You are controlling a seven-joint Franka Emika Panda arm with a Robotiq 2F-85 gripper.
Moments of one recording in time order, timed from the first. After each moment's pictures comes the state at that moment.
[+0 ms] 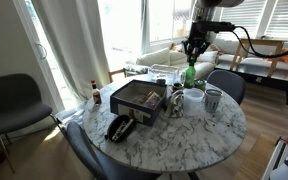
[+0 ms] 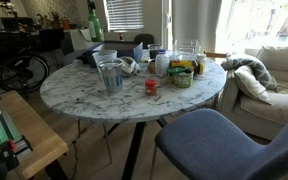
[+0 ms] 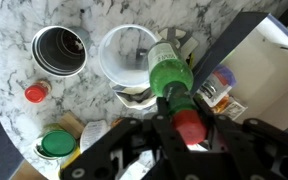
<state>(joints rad) -0.11 -0.34 -0.02 -2.30 0.01 2.11 0.33</state>
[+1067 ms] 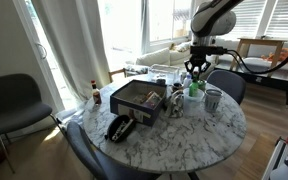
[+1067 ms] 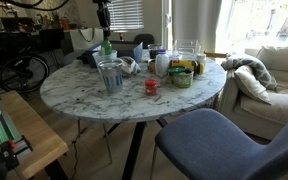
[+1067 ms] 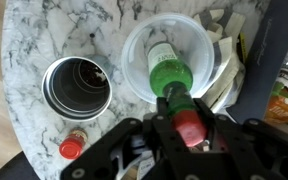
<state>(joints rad) -0.17 -0.09 -0.07 -2.30 0.00 2.23 0.58</state>
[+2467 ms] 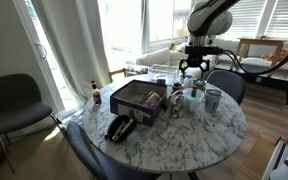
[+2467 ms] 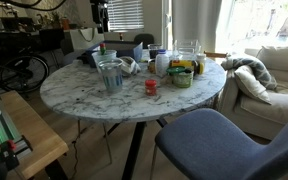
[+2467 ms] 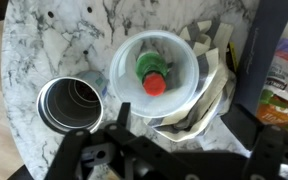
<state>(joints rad) -0.12 -0.09 -0.07 -2.29 0.01 2.19 0.67</state>
